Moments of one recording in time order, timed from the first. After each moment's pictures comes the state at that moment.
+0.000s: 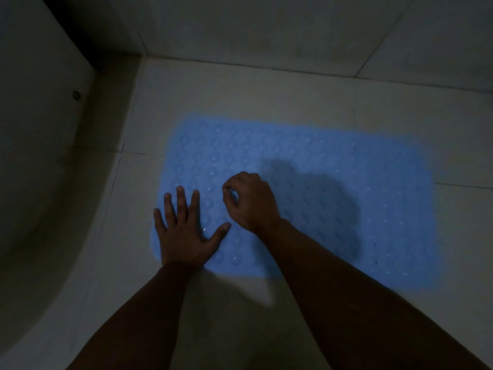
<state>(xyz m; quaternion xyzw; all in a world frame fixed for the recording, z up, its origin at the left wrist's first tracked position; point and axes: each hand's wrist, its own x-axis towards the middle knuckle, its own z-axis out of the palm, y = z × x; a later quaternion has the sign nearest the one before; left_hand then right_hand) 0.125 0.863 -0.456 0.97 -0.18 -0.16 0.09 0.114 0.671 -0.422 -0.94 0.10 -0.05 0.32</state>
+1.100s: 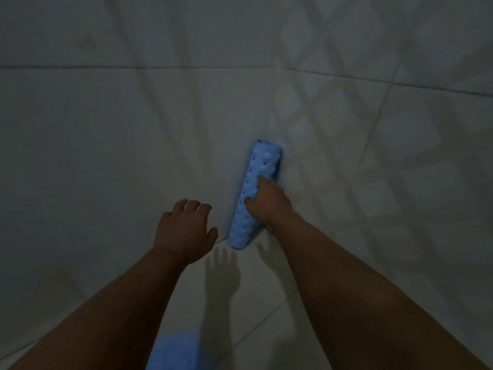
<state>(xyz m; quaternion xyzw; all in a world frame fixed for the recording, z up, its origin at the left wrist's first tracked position) 0.089 0.192 -0.195 0.79 -0.61 0.07 0.08 -0.067 0.041 -0.190 -0.82 0.52 -0.19 0.17</state>
